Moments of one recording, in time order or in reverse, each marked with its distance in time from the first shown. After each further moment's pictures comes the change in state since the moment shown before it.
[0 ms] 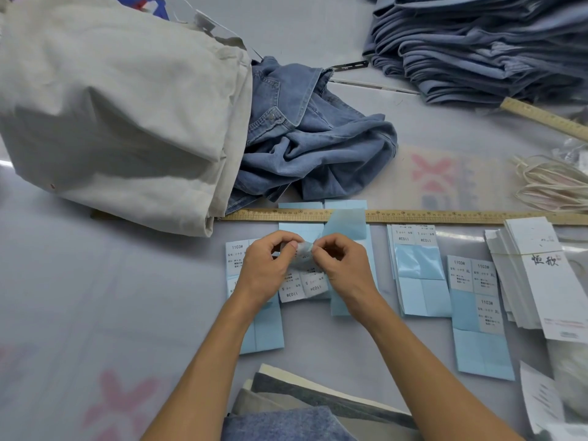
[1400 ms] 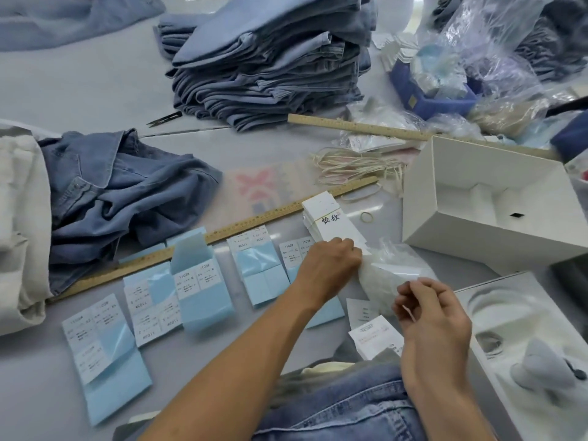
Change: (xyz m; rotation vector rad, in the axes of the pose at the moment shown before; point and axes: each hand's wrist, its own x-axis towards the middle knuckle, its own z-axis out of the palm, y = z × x) left_hand -0.069 0.160 0.291 1.106 -0.519 1.096; right_hand -0.215 -0.025 -0.242 0.640 1.071 -0.040
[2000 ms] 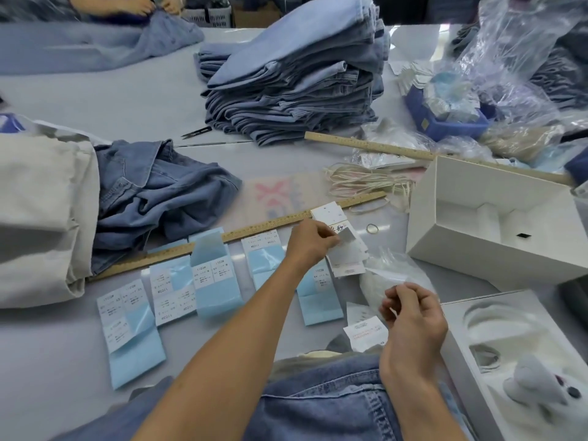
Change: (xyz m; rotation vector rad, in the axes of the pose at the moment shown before) left_hand 0.014 -0.037 -0.007 -1.099 0.074 -0.817; right_hand -0.008 0.003 -0.002 -0.043 0.021 -0.001
